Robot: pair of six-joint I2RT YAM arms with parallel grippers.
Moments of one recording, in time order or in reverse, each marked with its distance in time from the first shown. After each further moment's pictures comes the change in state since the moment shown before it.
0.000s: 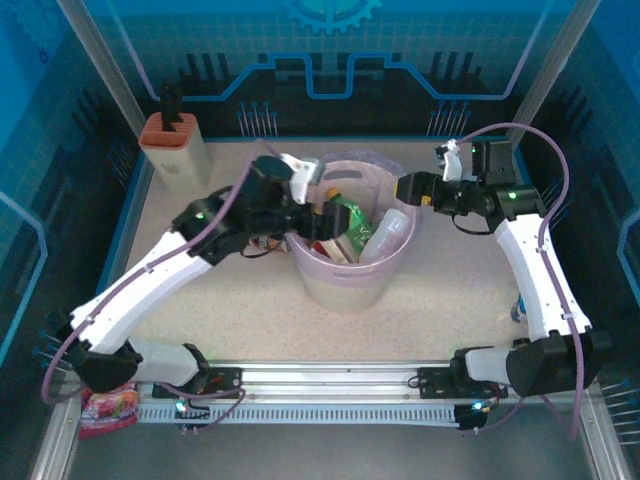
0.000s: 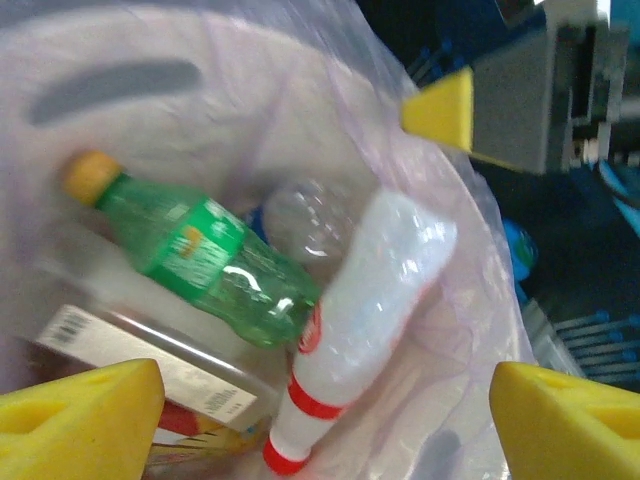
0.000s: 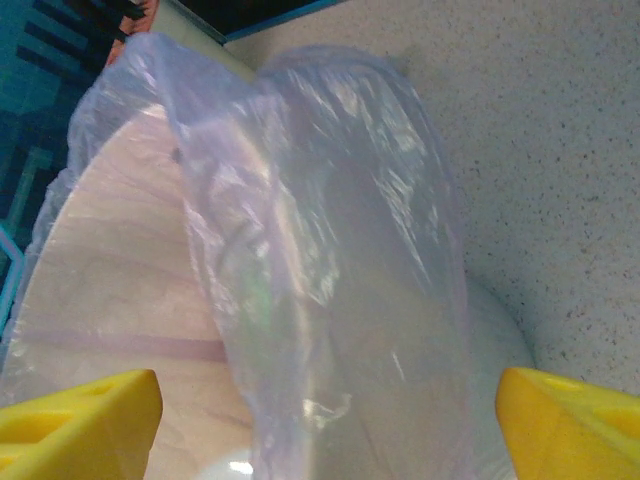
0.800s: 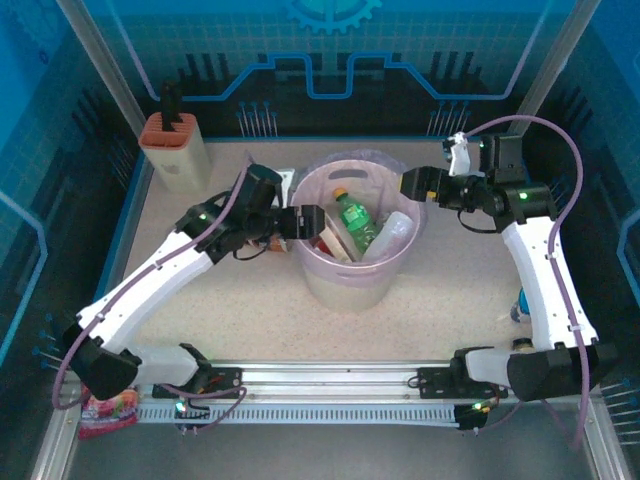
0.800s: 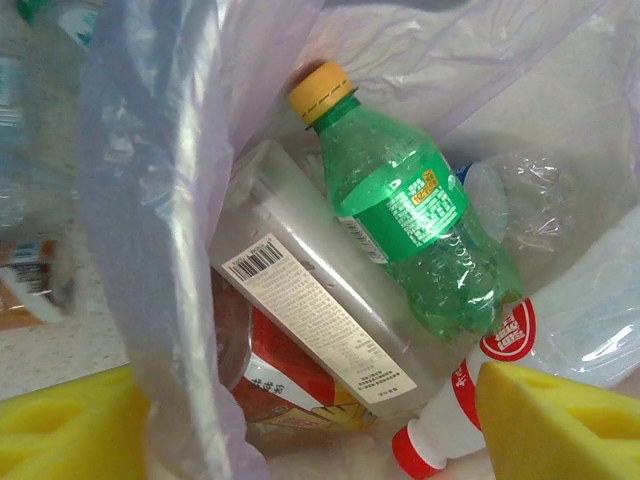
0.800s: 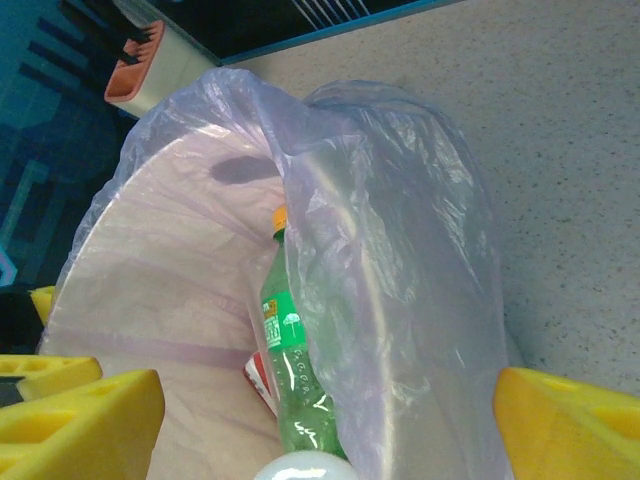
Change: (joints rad) left arm 0.104 0.019 -0.203 0.042 -0.002 -0.054; right arm -0.011 -0.023 0.079 -0.076 0.055 -0.008
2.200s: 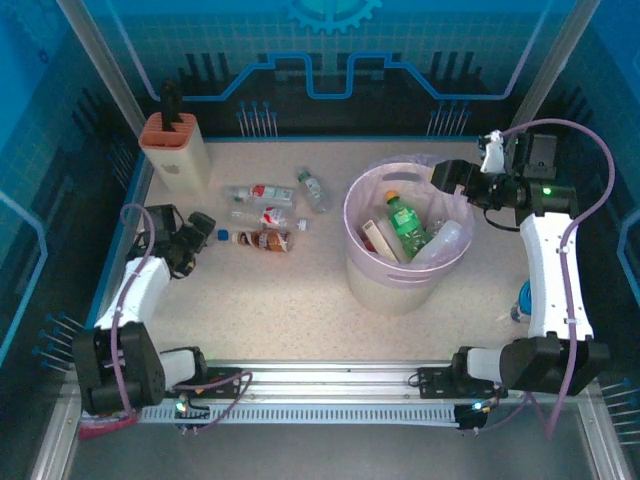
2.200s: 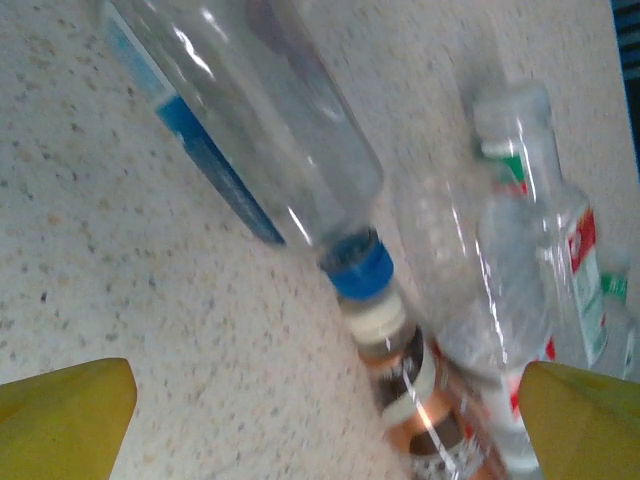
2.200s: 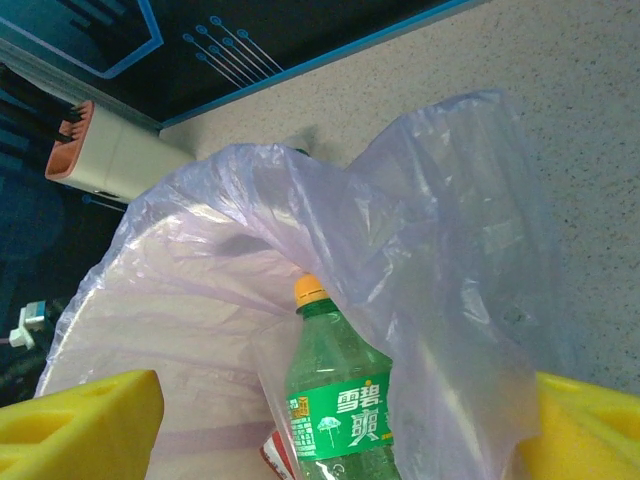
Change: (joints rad) left arm 0.898 -0.087 -0.638 0.378 0.080 -0.365; right arm -0.208 0.027 -0.008 -0.019 -0.044 -0.045
